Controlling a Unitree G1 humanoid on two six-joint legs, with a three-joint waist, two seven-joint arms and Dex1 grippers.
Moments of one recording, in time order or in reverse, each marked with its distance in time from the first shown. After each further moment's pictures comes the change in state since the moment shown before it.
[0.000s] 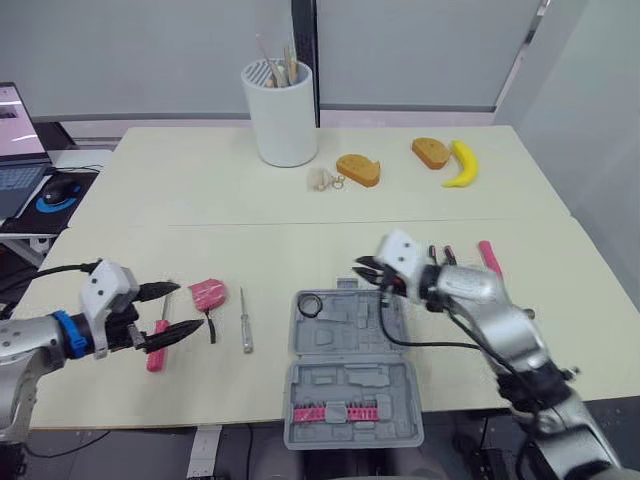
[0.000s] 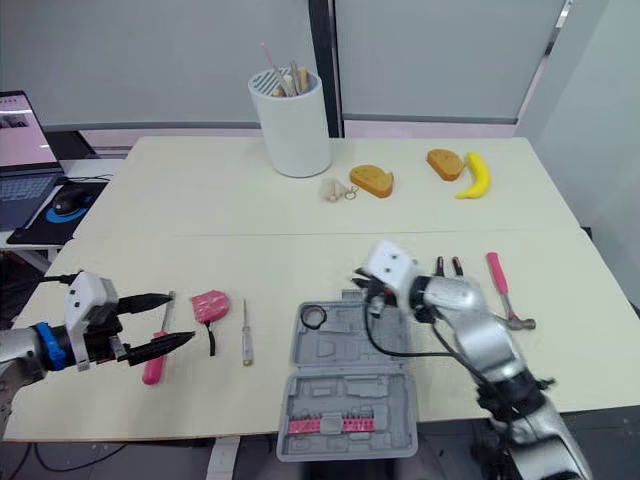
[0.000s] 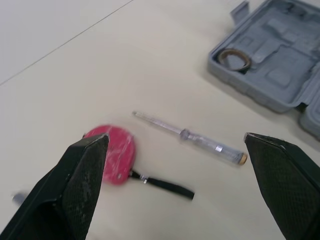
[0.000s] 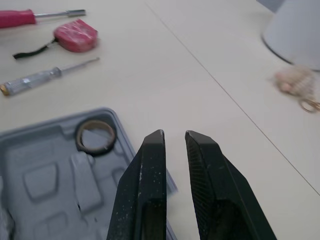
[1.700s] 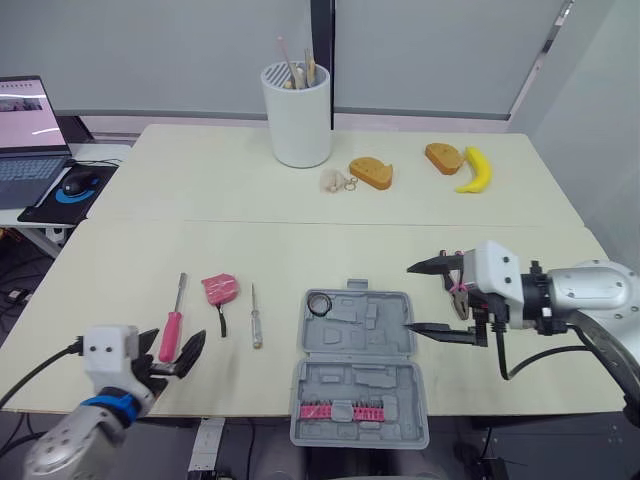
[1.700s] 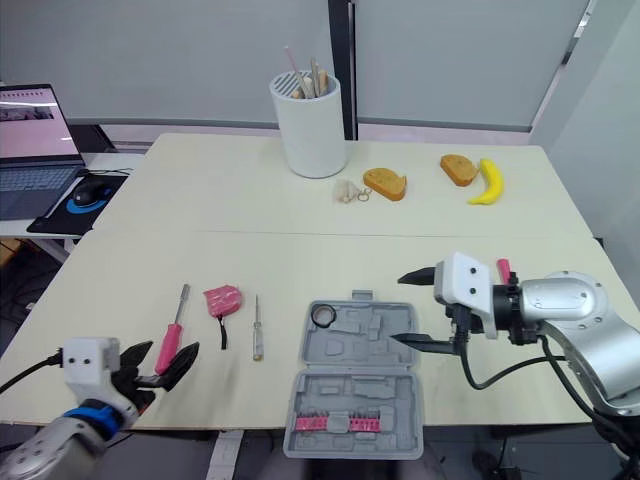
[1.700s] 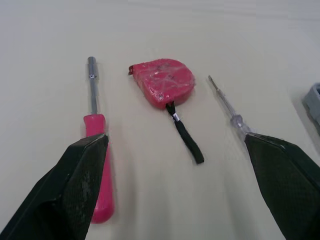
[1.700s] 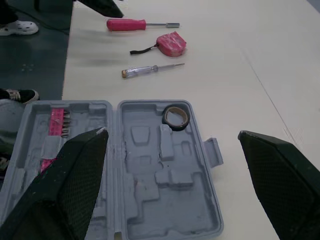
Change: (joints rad) left arm 0.244 -0.588 0.032 -0.631 -0.049 0.346 0.761; right arm 0.004 -0.406 -0.095 -0.217 0.445 0.025 0.291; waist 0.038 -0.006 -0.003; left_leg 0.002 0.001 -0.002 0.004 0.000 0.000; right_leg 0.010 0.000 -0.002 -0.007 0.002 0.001
